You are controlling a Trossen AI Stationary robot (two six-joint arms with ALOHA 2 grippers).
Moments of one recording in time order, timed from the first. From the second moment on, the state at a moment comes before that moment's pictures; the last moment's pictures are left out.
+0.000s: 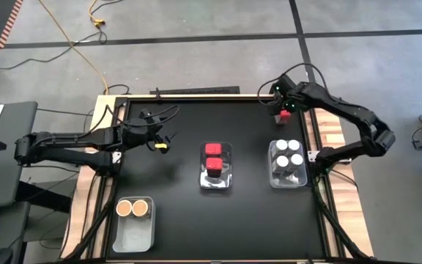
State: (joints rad) left arm 0.19 0.88 0.61 -0.12 -0.47 -0.04; right arm -0.80 1.32 1.06 -0.97 0.34 0.51
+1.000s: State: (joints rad) left arm 0.19 0.88 0.61 -0.12 -0.47 -0.12; right arm -0.97 1.60 1.06 -0.90 0.20 0.36
